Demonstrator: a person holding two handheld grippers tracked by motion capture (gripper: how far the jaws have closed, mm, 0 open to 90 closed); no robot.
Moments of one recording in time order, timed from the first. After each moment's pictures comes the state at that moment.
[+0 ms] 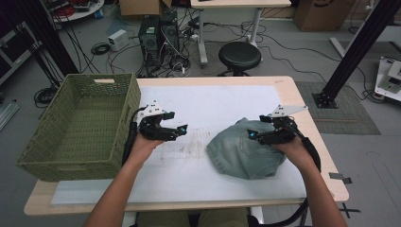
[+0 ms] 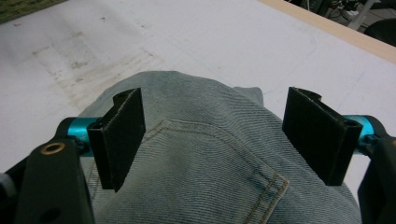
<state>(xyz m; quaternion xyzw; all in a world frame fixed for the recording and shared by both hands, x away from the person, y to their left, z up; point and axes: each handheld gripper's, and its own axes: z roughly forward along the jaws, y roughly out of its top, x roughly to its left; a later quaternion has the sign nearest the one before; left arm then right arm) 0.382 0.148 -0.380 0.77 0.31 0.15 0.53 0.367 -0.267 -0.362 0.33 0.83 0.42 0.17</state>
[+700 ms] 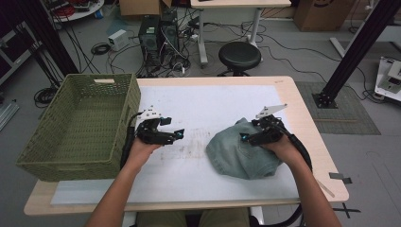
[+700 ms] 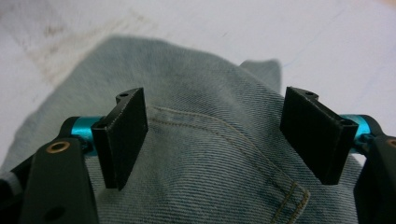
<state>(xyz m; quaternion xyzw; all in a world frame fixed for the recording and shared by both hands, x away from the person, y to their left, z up) 0.377 0.157 -0.396 0.78 0.34 0.13 0.52 0.389 -0.241 -0.386 0.33 0.87 0.34 0.14</state>
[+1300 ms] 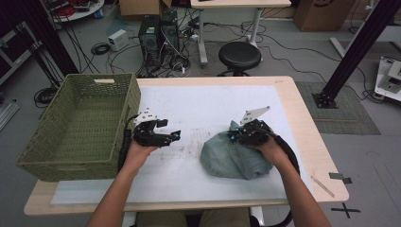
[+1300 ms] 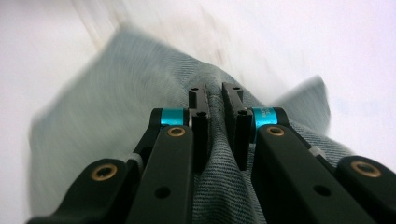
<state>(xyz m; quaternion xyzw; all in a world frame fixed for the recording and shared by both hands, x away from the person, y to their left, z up) 0.374 0.169 -0.401 0.76 0.36 0.14 0.52 0.385 -0.200 -0.387 0.23 0.88 0.39 0.10</state>
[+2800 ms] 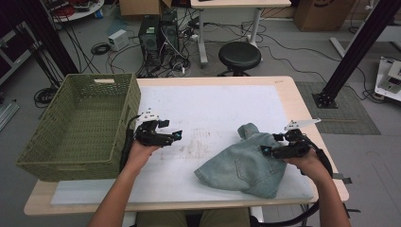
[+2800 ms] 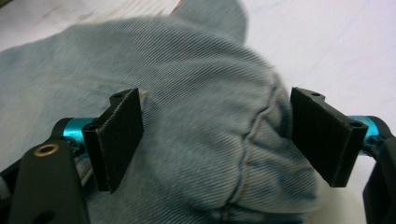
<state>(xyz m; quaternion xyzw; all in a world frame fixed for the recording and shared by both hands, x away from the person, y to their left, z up) 0.378 0.163 -0.407 0.77 0.36 0.13 0.52 0.352 -0.315 -0.406 0.38 0.83 0.40 0.06</state>
